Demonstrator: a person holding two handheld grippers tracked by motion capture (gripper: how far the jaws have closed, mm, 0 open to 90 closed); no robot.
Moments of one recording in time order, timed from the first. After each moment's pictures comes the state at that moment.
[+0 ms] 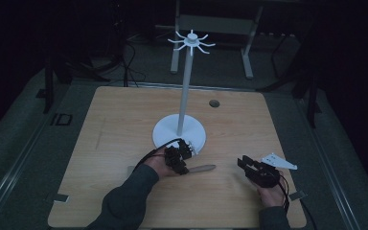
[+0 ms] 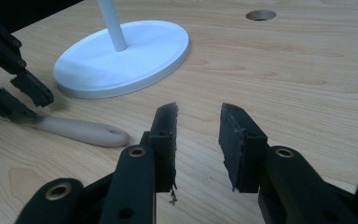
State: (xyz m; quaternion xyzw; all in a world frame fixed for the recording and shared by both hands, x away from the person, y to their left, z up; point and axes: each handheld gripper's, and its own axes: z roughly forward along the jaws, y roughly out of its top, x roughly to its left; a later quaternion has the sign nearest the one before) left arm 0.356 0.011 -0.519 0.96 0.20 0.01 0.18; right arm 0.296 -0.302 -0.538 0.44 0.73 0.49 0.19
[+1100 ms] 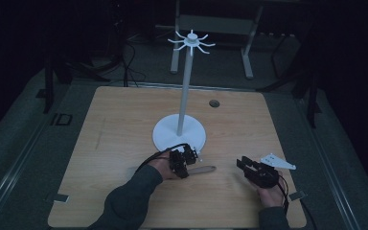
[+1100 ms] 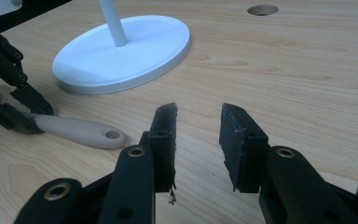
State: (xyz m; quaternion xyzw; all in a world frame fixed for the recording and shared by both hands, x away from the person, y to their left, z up) left arm 0.352 -0.005 -0.525 0.98 0.16 0.01 0.12; right arm 0.296 -0.300 -0.540 0.44 0.73 0.49 0.19
